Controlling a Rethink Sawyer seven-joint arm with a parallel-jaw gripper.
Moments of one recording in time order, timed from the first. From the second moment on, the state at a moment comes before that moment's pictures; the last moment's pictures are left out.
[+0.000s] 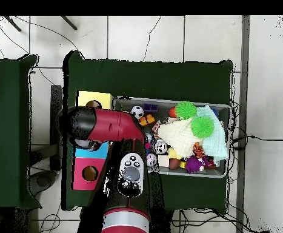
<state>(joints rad) 0.09 -0.55 -0.10 1.49 0.22 0.88 1.97</state>
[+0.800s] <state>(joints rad) 0.10 -0.53 -0.11 1.49 0.21 0.88 1.97</state>
